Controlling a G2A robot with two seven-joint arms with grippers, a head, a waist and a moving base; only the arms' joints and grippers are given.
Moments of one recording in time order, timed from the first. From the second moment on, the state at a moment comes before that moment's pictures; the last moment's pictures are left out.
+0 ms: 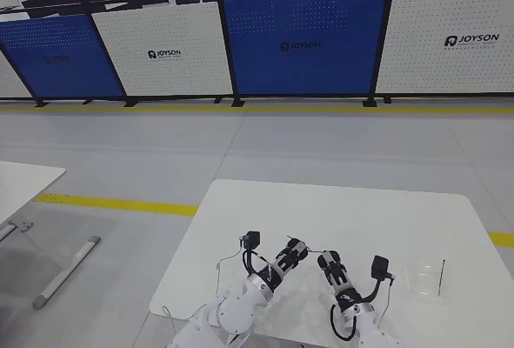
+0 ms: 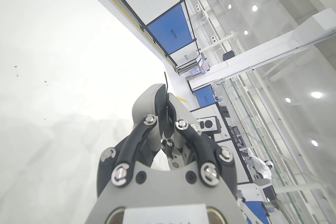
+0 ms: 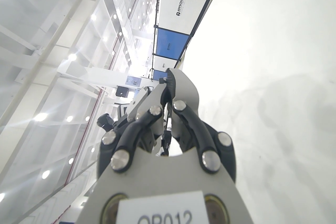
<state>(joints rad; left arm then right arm) 1.45 -1.27 -1.03 -1.55 0.11 -0.16 -0.01 -1.53 -1.41 1.08 -1.55 -0.11 -0.07 -0.01</state>
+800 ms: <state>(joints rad) 1.46 -1.28 -1.11 -1.65 -0.23 -0.03 -0.04 -1.57 -1.40 1.11 -1.59 -0.09 -0.14 0.04</state>
